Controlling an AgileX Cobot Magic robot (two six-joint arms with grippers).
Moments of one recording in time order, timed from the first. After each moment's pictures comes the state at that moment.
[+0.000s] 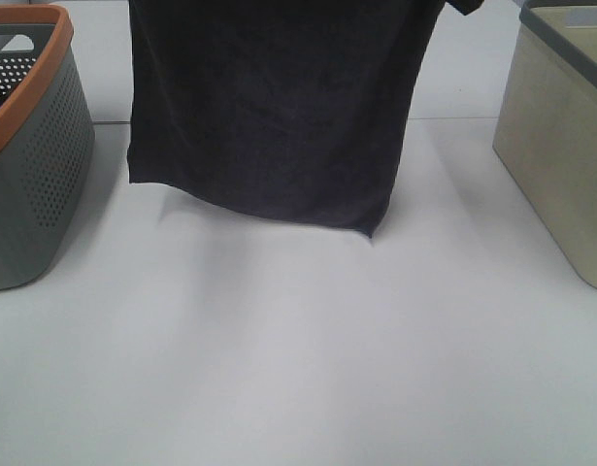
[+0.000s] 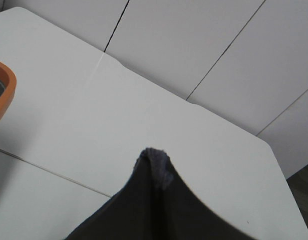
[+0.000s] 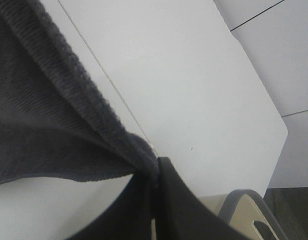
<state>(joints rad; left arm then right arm) -0.61 1.64 -1.32 1.47 0.54 -2.17 0.35 1.64 -1.48 -0.24 0.53 -0.63</state>
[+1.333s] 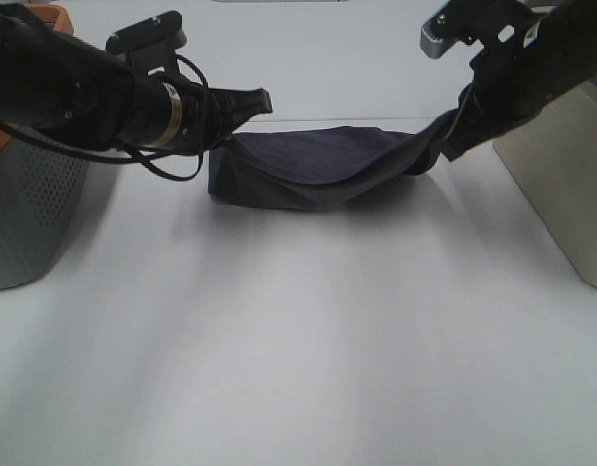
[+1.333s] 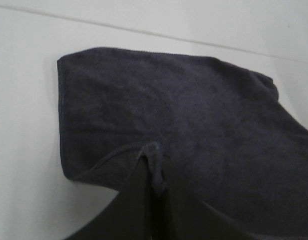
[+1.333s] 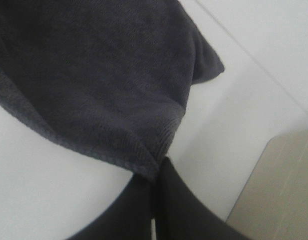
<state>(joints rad) -0.53 1.98 -1.21 1.72 0.08 -2.29 0.25 1.72 -1.13 -0.02 0.36 -0.59</state>
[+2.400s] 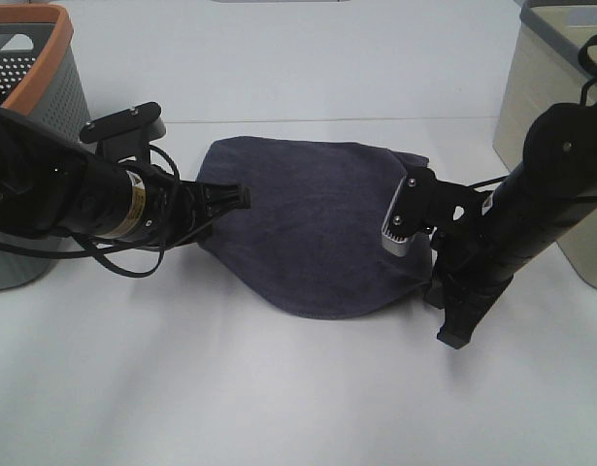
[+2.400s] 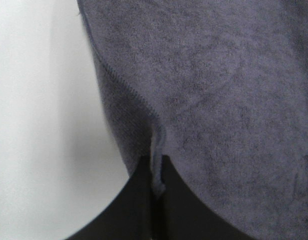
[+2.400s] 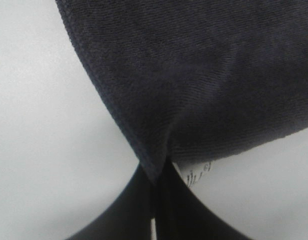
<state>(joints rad) -0.57 1.85 -0.89 1.64 0.01 -2.28 0.38 1.79 -0.81 0.16 0.33 -0.93</state>
